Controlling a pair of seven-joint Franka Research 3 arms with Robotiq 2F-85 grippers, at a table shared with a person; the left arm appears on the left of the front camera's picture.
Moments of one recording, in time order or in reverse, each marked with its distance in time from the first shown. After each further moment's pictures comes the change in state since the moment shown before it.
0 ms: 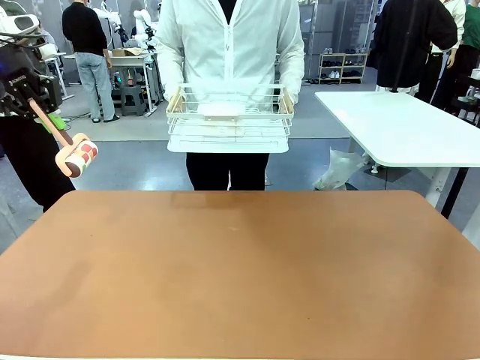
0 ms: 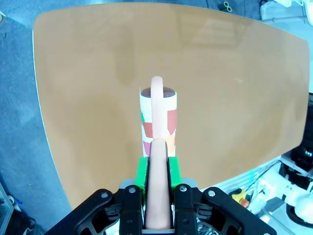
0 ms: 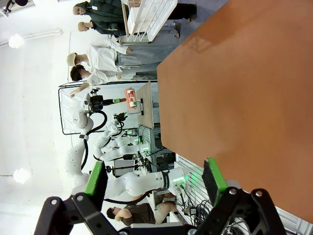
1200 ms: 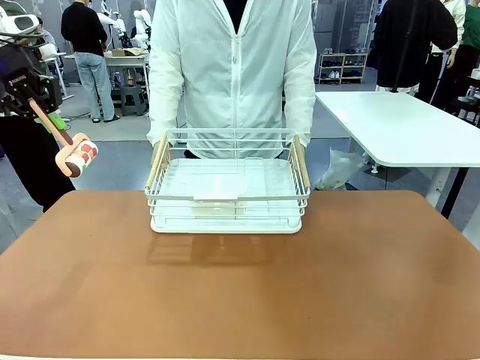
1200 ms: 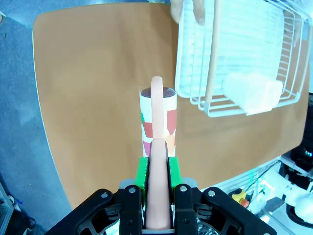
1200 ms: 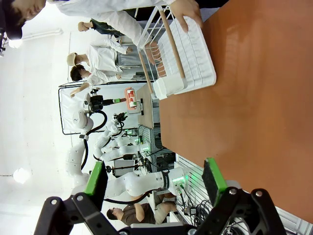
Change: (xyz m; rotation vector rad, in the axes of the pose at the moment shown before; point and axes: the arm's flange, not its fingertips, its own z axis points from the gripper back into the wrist) left arm 0.000 0.000 0.000 0.000 0.000 0.000; right arm 0.000 0.000 0.000 0.000 0.000 0.000
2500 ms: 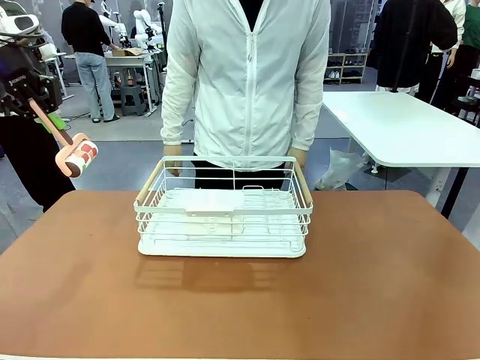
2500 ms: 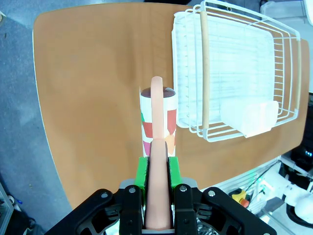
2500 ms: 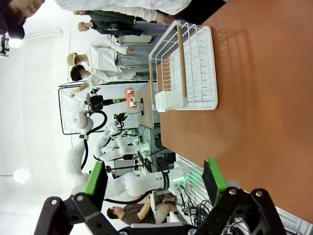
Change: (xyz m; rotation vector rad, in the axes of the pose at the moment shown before) left arm 0.000 0.000 0.000 0.000 0.000 0.000; right arm 0.000 0.000 0.000 0.000 0.000 0.000
